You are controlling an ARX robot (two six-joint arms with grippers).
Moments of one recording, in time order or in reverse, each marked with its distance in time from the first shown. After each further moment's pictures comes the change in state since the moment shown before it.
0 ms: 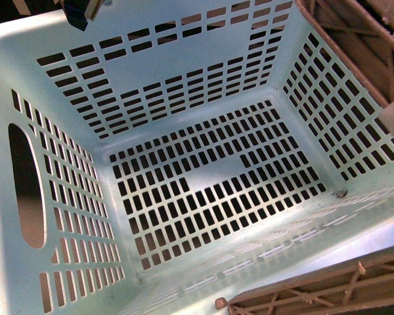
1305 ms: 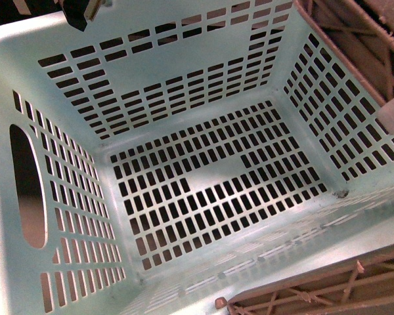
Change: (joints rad) left arm 0.000 0.000 0.000 0.000 -0.003 0.001; right arm 0.833 -0.343 0.065 -0.044 0.375 0.247
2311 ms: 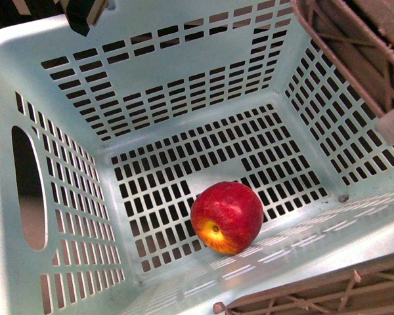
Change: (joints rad) left arm -0.001 0.004 0.000 -0.001 -0.002 0.006; right arm -0.209 -0.417 -0.087 -0.290 0.125 0.102
